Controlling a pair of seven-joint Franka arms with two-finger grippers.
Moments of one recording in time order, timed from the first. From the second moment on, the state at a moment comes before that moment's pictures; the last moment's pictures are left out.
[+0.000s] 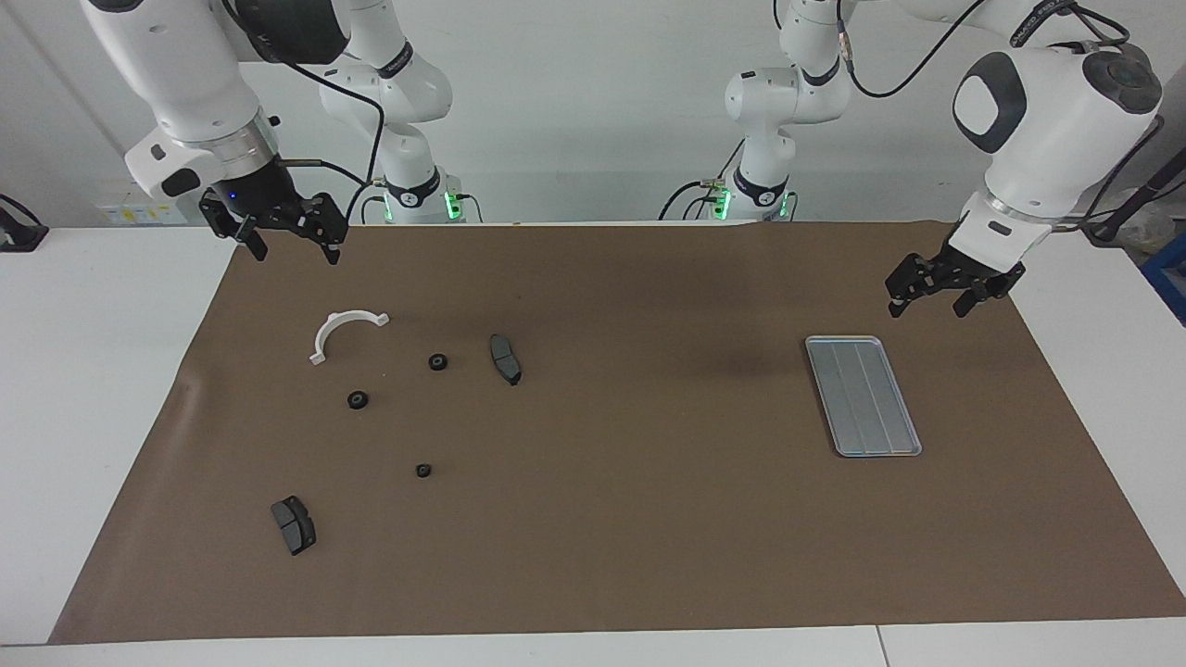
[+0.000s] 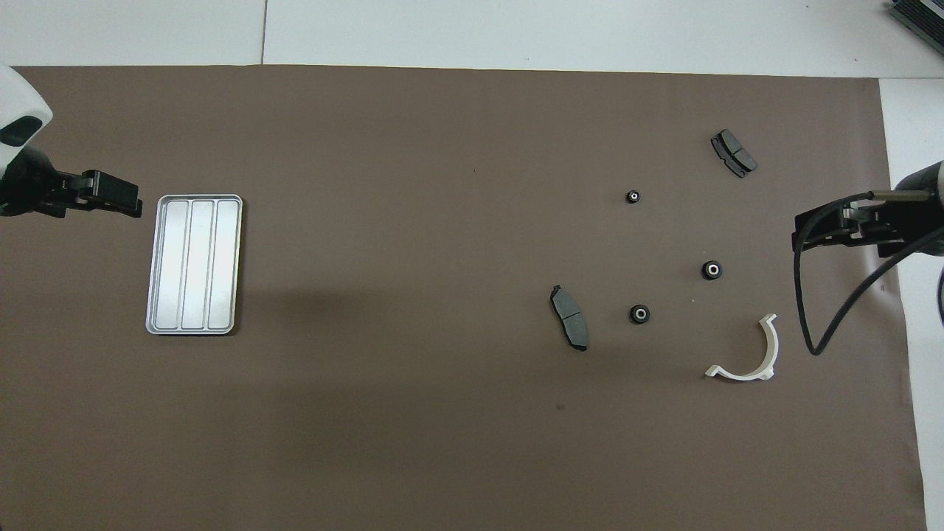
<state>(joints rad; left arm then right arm) -0.04 0.11 0.03 -1.60 -0.03 1.73 0.06 0.02 0.01 0.00 -1.57 -0.01 1.54 0.11</state>
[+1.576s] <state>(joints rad) -0.04 0.11 0.03 -1.60 -0.03 1.73 0.06 -0.01 -0.03 0.00 -2.13 0.02 2.11 0.02</state>
